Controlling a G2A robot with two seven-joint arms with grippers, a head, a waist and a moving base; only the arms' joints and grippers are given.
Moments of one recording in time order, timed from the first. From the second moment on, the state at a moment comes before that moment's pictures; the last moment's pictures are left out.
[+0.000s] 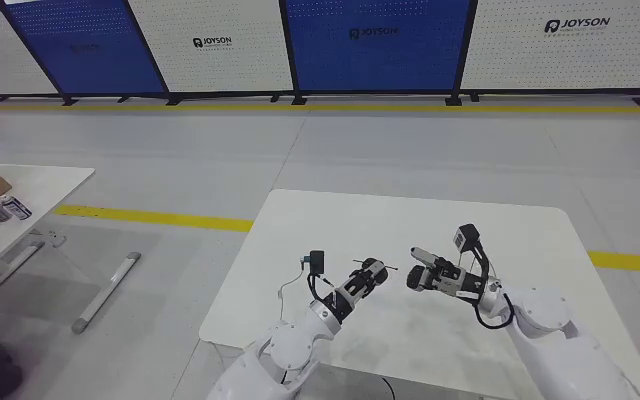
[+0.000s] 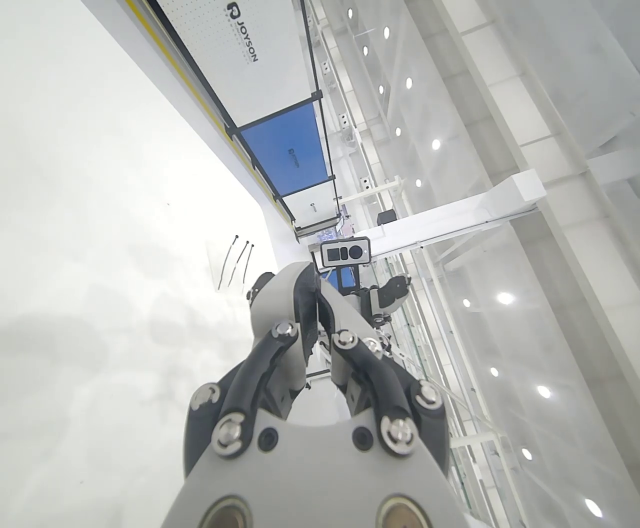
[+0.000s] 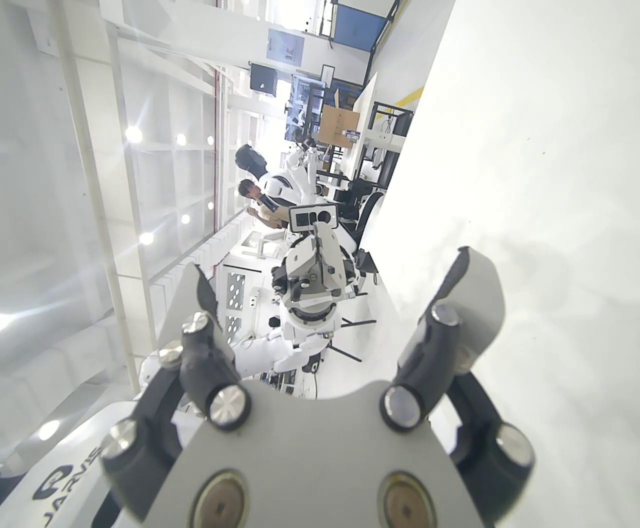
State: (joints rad) left arm 1.51 -1.25 -1.04 -1.71 -0.09 -0.14 -0.06; right arm -1.08 -1.13 1.03 -1.29 0.47 -0.16 0.93
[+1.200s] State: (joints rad) left arm 1.58 -1.22 -1.19 -1.84 -0.34 -0.20 -0.28; right arm -1.08 -1.13 1.03 -1.29 0.47 -0.16 0.93
